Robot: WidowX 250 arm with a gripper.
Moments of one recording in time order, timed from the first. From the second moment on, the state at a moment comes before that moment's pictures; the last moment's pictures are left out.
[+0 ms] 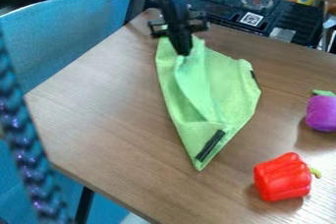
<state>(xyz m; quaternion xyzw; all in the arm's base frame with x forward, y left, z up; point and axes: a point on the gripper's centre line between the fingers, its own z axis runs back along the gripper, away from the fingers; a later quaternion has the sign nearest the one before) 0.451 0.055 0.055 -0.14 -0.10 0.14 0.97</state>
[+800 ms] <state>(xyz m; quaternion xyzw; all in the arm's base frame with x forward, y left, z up) 0.382 0.128 0.057 -0.17 -0.14 0.13 0.97</state>
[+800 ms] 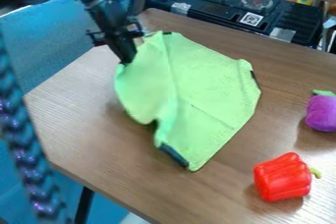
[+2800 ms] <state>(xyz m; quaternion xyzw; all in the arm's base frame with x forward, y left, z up) 0.329 0.190 0.071 -0.01 -0.14 0.26 0.96</state>
